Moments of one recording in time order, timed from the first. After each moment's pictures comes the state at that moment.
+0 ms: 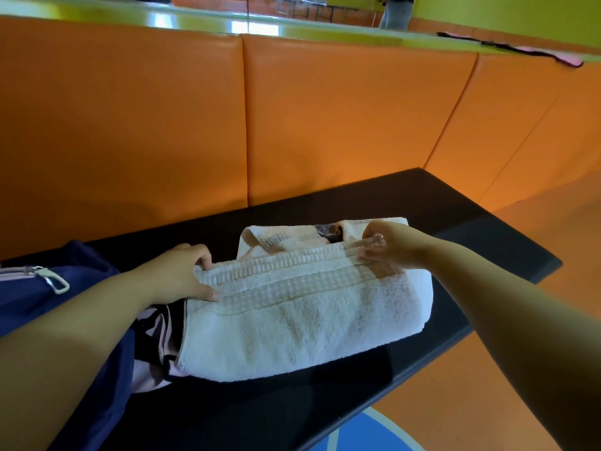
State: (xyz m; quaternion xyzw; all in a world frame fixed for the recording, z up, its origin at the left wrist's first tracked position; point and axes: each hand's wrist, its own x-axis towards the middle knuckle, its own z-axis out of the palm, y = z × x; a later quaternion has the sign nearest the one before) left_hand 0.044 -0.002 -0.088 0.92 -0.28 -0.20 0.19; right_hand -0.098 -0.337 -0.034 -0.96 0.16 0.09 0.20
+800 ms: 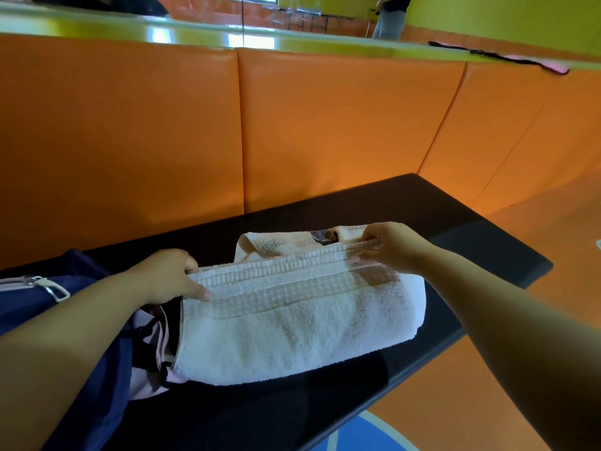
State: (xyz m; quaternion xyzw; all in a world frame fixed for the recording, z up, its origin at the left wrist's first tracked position) left_hand 0.046 -0.002 -0.074 0.93 -0.24 -0.21 0.19; right_hand -0.099 -0.344 -0.039 -0.97 0.12 0.01 0.19
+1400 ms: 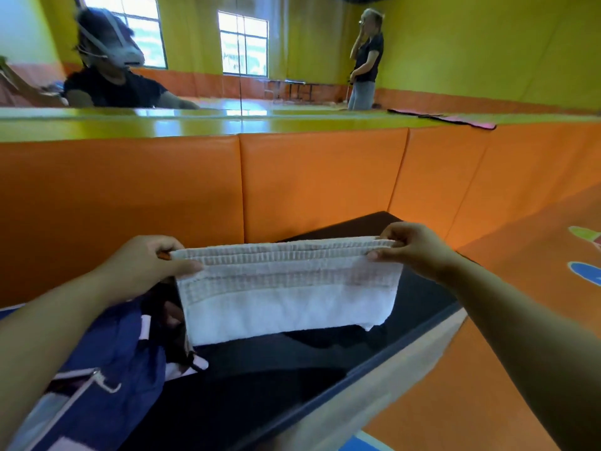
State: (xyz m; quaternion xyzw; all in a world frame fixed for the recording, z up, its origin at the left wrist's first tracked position) left_hand -0.058 0.050 0.061 0.88 -0.25 -0.09 0.40; right_hand -0.223 -0.311 0.067 -0.89 0.13 -0.12 0.42
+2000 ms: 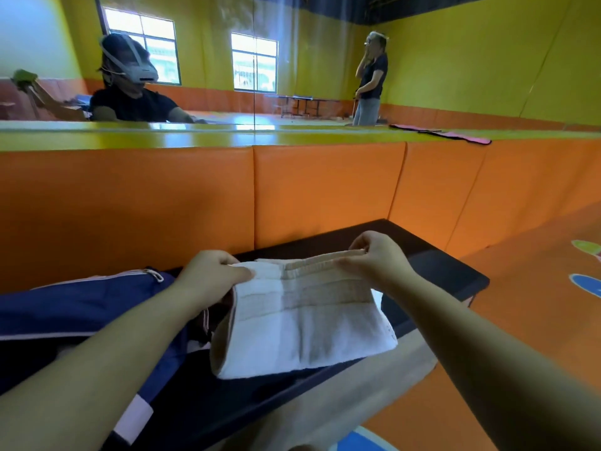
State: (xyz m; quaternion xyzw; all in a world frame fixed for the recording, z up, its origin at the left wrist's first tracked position) left_hand -0.148 0.021 0.061 0.84 -0.16 -0.11 0.51; right_hand -0.245 -0.216 0.068 -0.89 0.23 -0.18 0.34
